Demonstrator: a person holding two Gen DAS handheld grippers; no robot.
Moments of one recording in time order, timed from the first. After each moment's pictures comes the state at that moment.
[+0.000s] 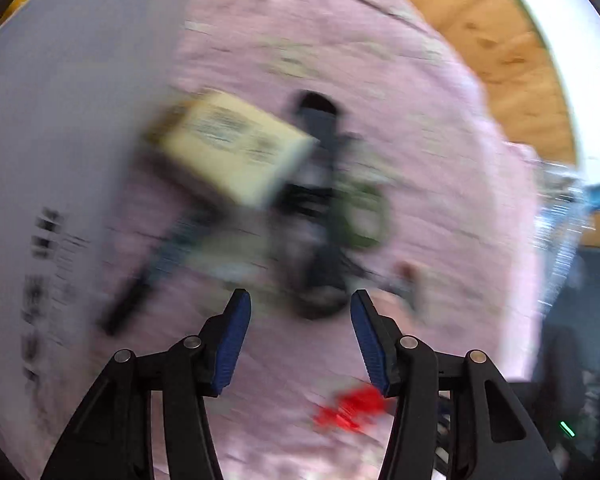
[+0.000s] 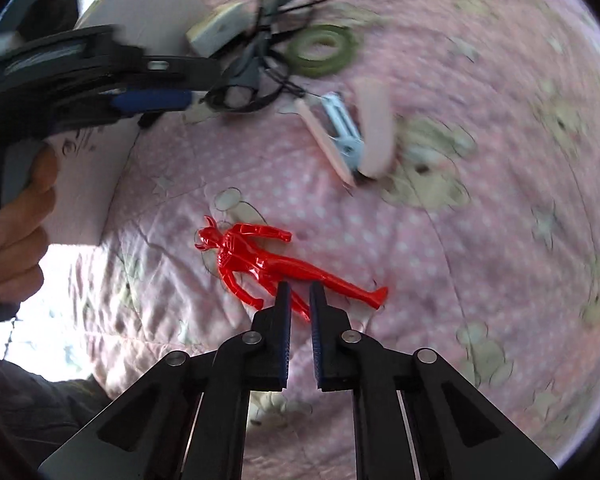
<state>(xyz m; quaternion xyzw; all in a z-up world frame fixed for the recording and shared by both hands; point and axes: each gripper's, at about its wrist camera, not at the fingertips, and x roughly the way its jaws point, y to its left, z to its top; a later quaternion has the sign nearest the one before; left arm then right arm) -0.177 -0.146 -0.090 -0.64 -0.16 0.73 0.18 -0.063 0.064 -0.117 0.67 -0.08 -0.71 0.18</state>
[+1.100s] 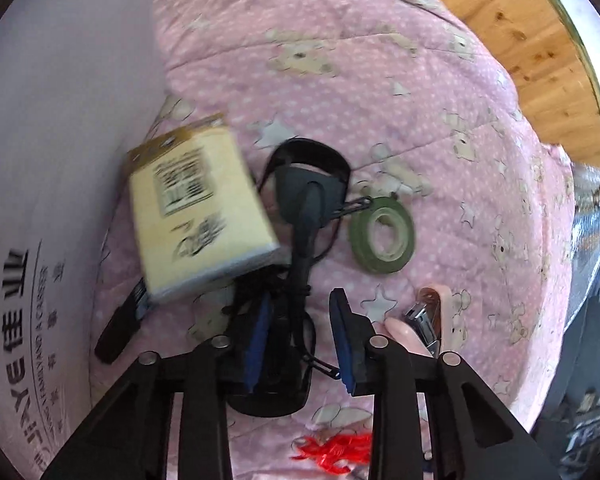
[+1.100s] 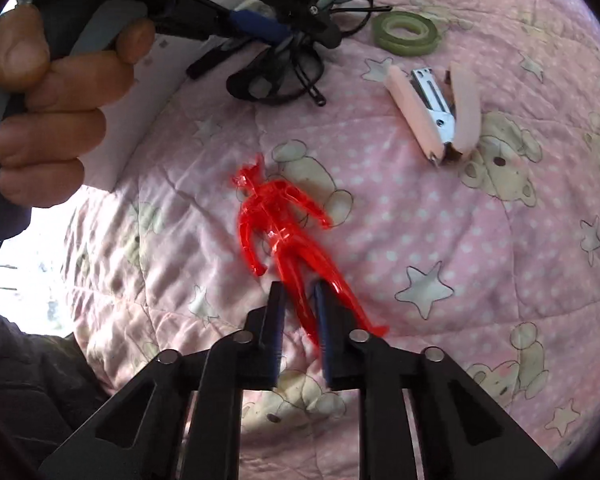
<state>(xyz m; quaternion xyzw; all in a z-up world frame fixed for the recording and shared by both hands) -0.186 -0.121 -0.105 -0.66 -0.10 0.74 0.12 -0.047 0.022 -0.117 0.65 -0.01 -0.72 0.24</state>
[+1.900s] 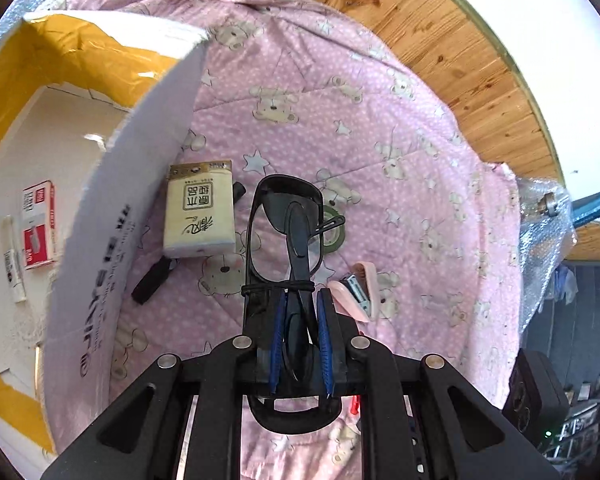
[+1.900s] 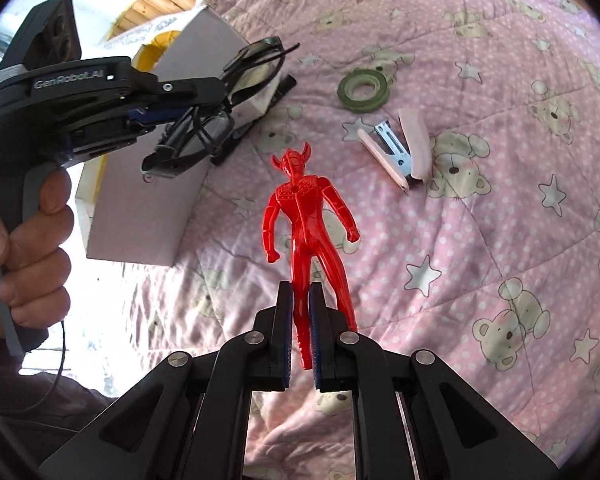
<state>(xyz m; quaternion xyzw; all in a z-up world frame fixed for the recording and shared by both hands) -0.147 -0.150 -0.018 -0.61 -0.17 0.76 0.15 -0.040 0.033 -0.060 0.62 -0.16 -0.74 0.21</state>
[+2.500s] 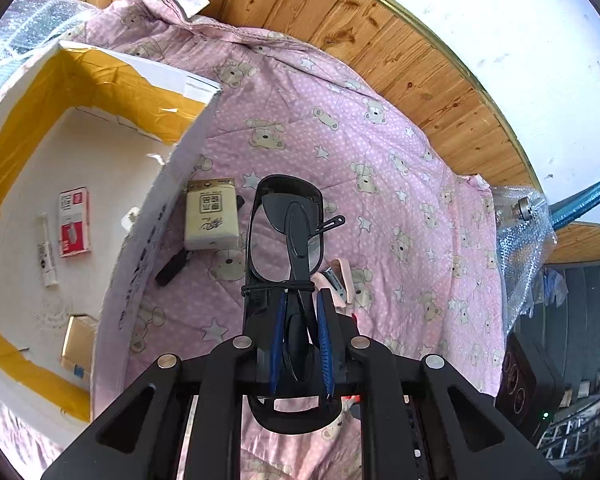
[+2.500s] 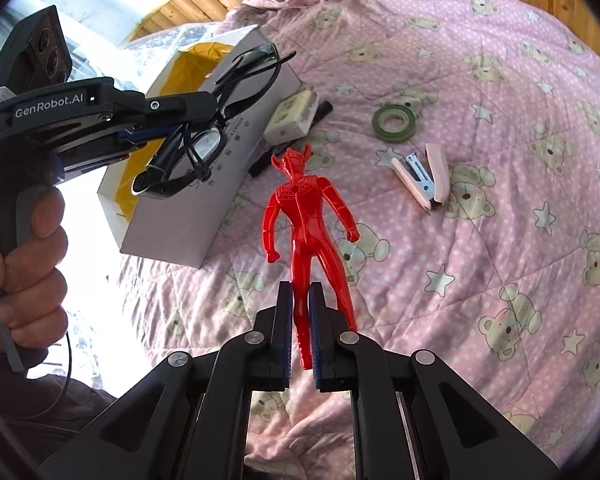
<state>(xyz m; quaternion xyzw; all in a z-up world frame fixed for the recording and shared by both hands) -0.109 -0.169 0.031 -0.57 -0.17 0.79 0.16 -0.023 0.024 -0.020 0.59 -0.13 -0.77 0.22</state>
